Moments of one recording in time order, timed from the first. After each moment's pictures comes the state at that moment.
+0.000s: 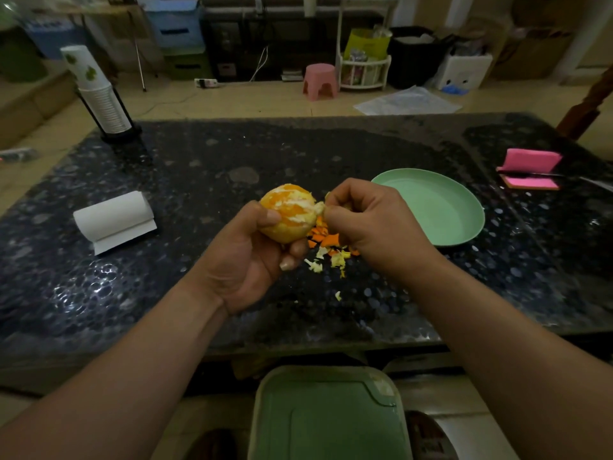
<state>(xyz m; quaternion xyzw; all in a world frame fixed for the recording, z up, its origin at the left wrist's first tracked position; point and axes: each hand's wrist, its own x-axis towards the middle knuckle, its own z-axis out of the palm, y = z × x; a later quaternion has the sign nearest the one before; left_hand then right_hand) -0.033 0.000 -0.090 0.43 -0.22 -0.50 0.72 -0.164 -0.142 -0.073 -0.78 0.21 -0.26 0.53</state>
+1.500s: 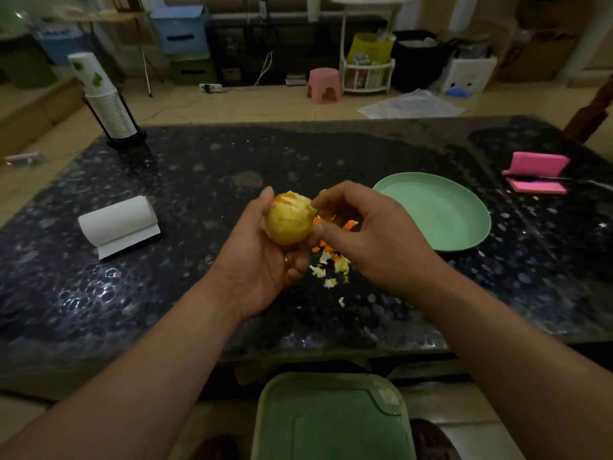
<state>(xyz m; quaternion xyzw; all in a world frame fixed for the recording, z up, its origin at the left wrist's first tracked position) -0.030 -0.010 -0.095 0.49 -0.17 -0.53 0.68 -0.168 -0.145 -0.079 -0.86 0.17 -0.25 0.40</state>
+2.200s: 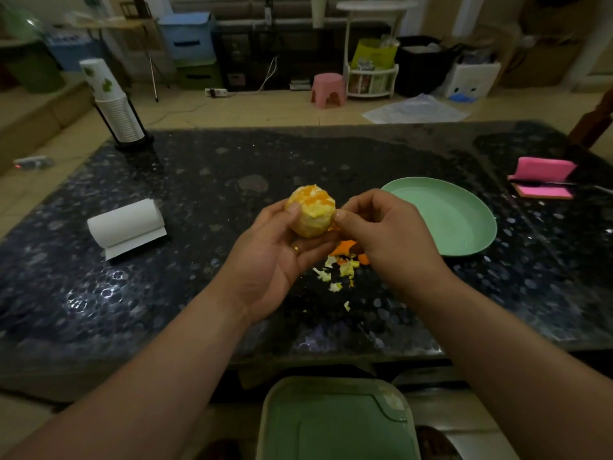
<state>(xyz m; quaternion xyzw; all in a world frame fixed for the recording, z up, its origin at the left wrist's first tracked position) -0.038 -0.010 -0.089 0.41 -0.16 -0.46 0.77 -0.163 -0.141 -0.080 -0.75 0.29 -0.29 0.51</state>
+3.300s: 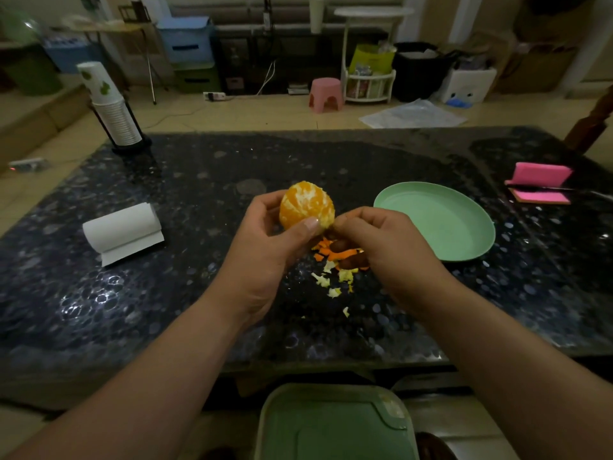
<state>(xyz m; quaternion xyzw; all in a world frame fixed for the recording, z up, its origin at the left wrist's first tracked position) -0.040 -0.012 -0.090 0.55 -0.26 -0.30 0.73 -0.163 -0.139 -0.079 -0.70 0.28 -0.22 0.62</state>
